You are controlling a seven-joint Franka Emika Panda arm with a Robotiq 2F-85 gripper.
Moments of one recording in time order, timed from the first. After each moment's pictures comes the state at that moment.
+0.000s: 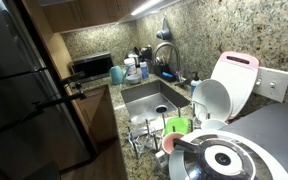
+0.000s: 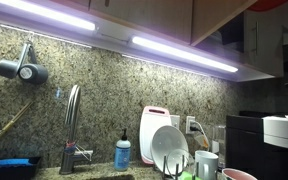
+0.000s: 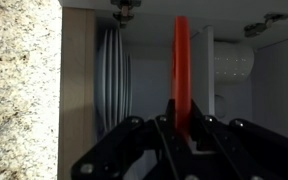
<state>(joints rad) 0.44 -1.17 -0.35 -2.65 0.94 3.47 0.17</state>
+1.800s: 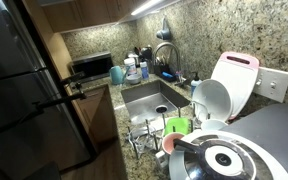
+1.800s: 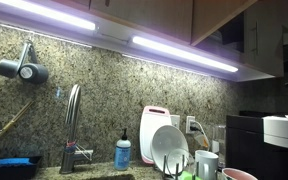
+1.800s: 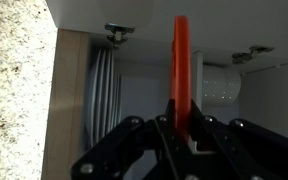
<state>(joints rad) 0.44 -1.15 -0.27 -2.65 0.94 3.46 0.18</state>
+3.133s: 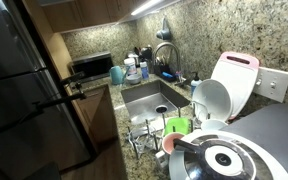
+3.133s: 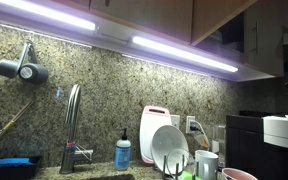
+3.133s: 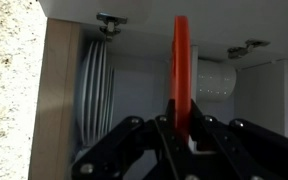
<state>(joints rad) 0.45 -1.12 -0.29 -2.61 0.91 3.46 0.18</state>
